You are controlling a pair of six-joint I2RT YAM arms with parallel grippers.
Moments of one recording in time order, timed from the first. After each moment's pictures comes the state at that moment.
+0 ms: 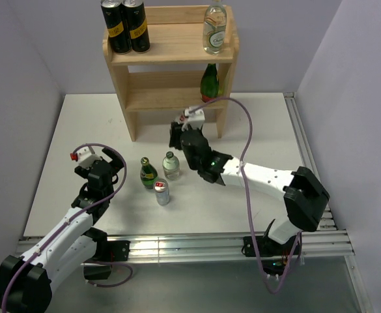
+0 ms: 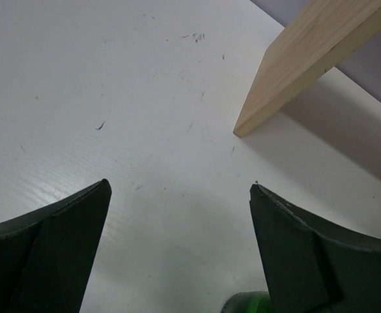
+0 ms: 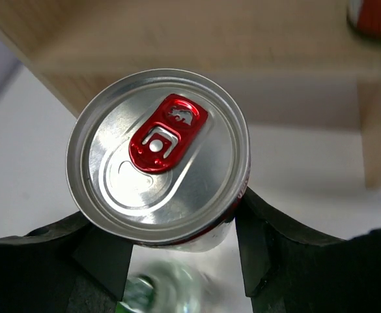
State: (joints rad) left arm -0.36 0.80 0.33 0.15 -0.66 -0.63; right arm 0.92 1.55 1.04 0.25 0.66 0.35
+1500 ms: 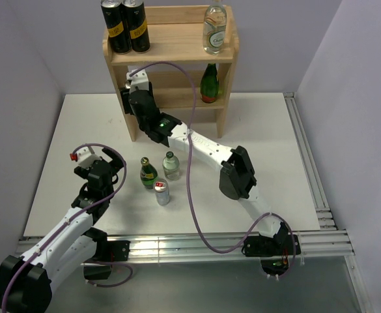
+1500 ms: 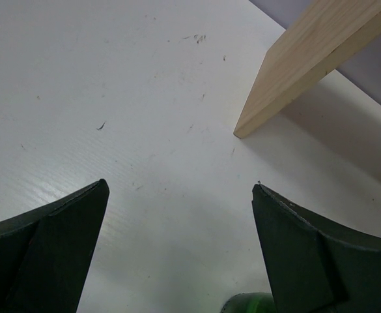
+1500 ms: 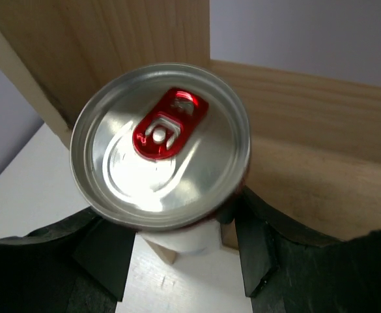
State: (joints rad) left arm -0.36 0.80 0.33 0.15 -0.67 -0.64; right arm 0.92 2.29 2.25 -0.07 0.58 0.12
